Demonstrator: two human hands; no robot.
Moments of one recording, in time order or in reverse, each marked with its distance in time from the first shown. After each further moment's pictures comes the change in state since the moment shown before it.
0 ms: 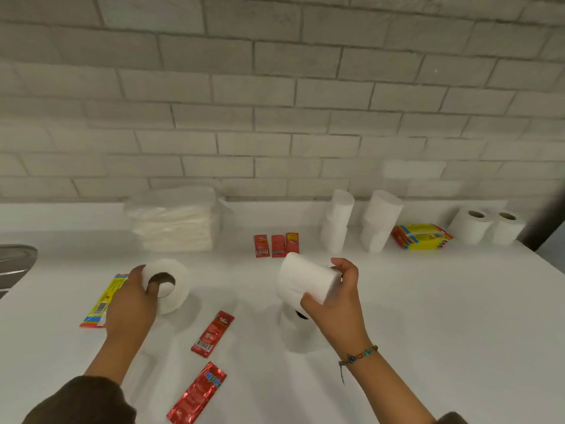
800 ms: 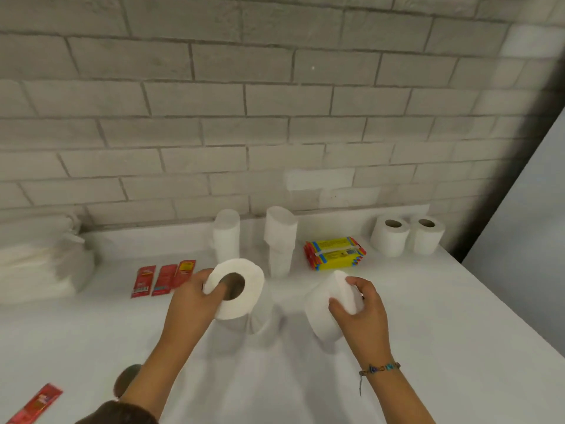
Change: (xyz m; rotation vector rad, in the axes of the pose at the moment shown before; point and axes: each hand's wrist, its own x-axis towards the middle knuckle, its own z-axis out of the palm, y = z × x) left_hand -0.108 0.325 0.196 -0.333 -0.292 0.200; right_hand 0.131 0.121 -0.275 -0.100 0.291 0.040
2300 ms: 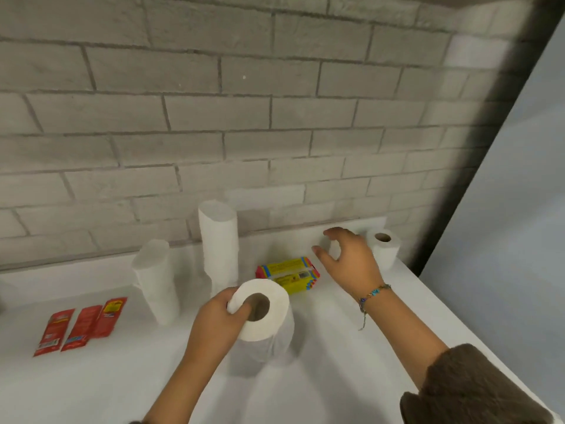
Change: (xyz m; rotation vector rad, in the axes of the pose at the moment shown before) left_hand 0.034 0.067 0.140 -0.080 -0.201 -0.024; right_hand 0.184 -0.018 -0.065 -0.537 -0.083 -0.296
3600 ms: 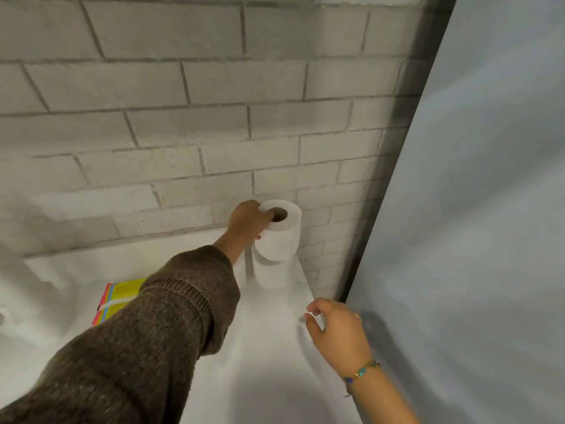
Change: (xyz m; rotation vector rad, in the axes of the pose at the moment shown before) left_hand 0.214 0.236 0.370 0.182 -0.112 -0.049; right_hand 0.021 0.341 -0.103 0.004 -0.289 0.119
